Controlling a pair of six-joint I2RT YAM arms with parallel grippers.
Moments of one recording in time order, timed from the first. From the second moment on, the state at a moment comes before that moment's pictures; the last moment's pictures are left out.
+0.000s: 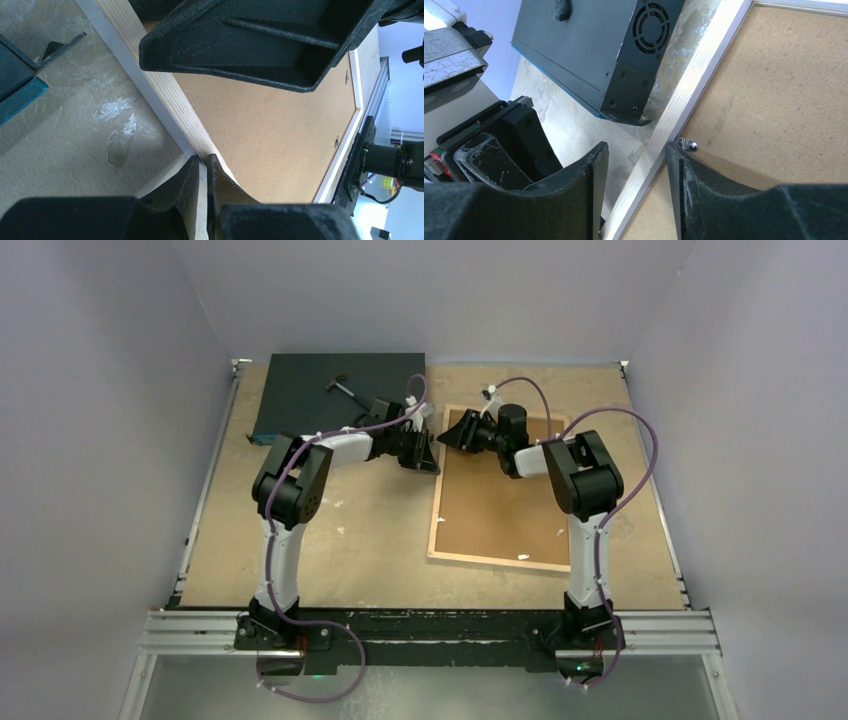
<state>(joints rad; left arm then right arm) -0.44 2.17 1.42 -0.07 0.73 -0.29 0.29 2.18 1.15 0.68 -0.60 0.66</state>
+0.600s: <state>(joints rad) -0.43 2.11 1.45 -0.27 0.73 -0.19 0.27 1.94 1.25 0.32 -0.44 0.54</state>
